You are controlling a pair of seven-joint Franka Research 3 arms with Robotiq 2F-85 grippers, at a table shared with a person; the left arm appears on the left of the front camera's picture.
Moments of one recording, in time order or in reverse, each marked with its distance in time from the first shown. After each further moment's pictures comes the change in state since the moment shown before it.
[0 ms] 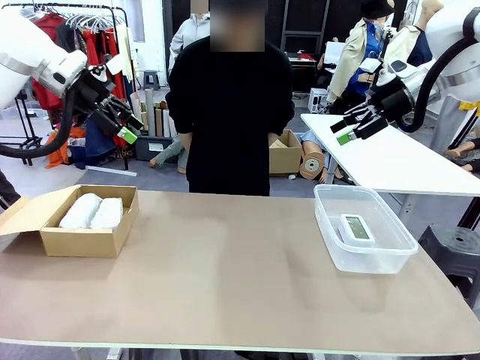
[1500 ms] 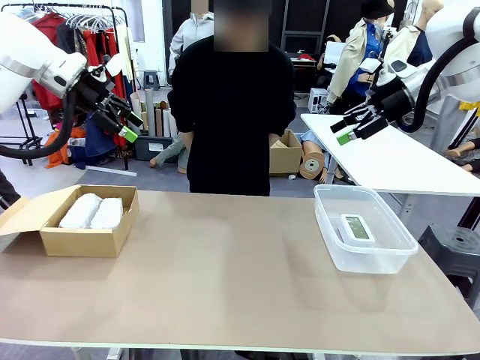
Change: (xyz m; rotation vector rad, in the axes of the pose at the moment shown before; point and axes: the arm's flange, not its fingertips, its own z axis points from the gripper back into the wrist) left arm -0.004 0.009 0.002 0.049 -0.006 -0.029; right arm 0.000 0.000 0.000 0.000 0.000 0.000
